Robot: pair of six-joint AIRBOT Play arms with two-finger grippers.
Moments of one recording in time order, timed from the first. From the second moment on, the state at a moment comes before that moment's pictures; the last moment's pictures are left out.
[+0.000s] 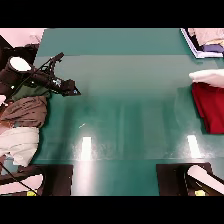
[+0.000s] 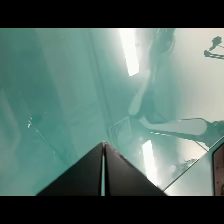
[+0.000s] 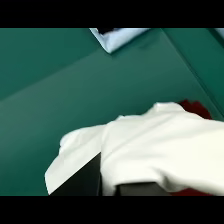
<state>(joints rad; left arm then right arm) -0.07 -1.37 1.26 0.85 -1.27 -1.29 -0.84 -1.12 1.40 -1.01 1.10 1.30</state>
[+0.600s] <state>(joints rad) -0.07 -1.37 1.26 0.85 -1.30 -1.25 -0.80 -1.11 1.40 -1.45 1.47 1.55</state>
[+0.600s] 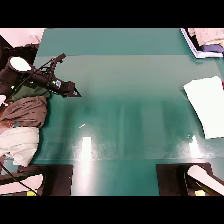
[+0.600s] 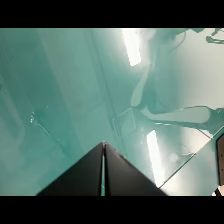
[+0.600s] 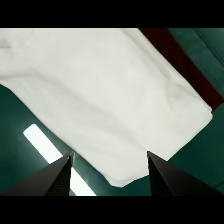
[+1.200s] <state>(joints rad) -0.07 -1.37 1.26 0.85 -1.29 -1.25 -0.20 -1.11 1.40 -1.39 1.48 1.57</state>
